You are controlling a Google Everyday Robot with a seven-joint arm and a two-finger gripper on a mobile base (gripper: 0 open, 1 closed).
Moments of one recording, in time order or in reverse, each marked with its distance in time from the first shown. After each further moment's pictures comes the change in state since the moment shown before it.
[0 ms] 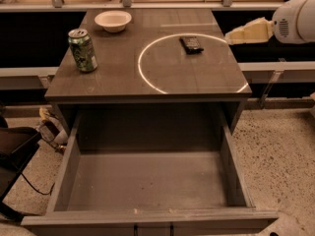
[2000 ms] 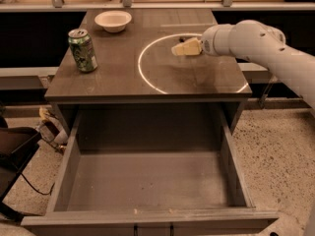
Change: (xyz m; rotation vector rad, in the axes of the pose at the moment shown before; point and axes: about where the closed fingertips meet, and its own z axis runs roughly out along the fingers) arm 0.015 0.080 0.208 -0.141 -0.063 0.029
